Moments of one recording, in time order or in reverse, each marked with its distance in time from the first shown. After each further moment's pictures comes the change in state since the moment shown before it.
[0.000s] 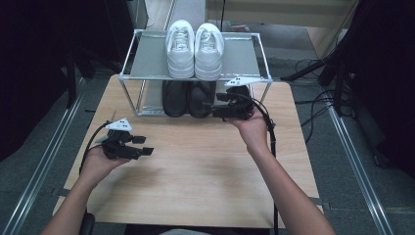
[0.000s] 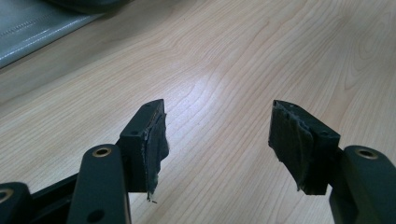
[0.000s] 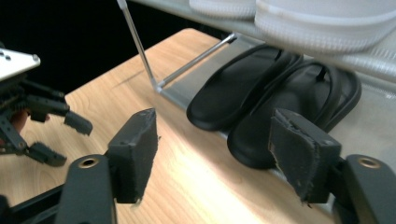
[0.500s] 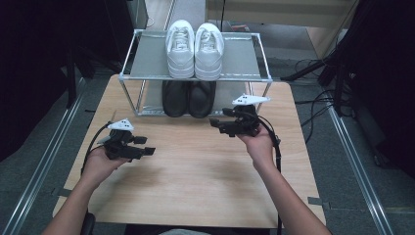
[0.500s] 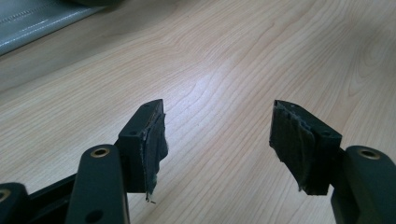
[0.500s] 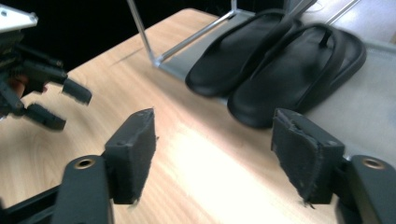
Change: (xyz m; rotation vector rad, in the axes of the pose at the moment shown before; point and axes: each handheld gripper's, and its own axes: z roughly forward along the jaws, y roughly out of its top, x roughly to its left) left arm -0.003 0.000 0.006 -0.003 0.019 -0.059; right arm -0.006 -0.052 -0.008 0.005 0.017 0.020
